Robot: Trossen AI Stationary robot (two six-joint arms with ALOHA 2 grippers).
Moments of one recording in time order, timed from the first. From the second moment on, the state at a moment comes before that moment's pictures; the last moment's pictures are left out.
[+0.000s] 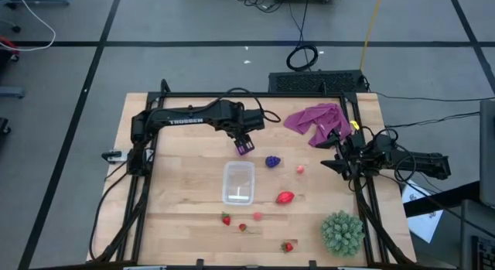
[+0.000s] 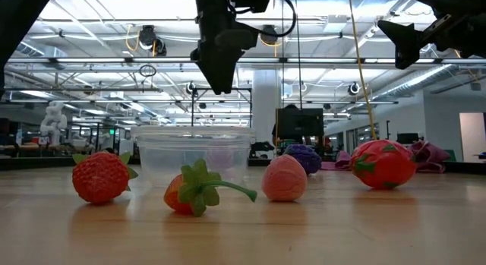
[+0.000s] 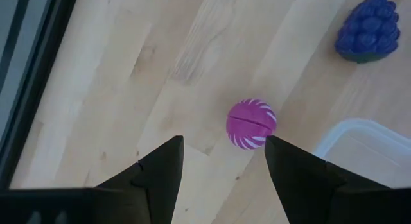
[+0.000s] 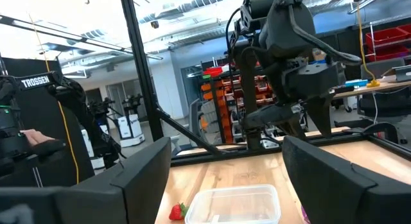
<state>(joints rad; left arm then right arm) 0.16 1.98 1.89 -1.25 -0.22 -0.30 -0.09 0.02 0.04 0.23 -0.21 0.28</state>
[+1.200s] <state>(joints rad) 0.16 1.98 1.58 -0.96 -0.19 -0.40 -0.09 0.02 0.04 0.23 -0.21 0.33</state>
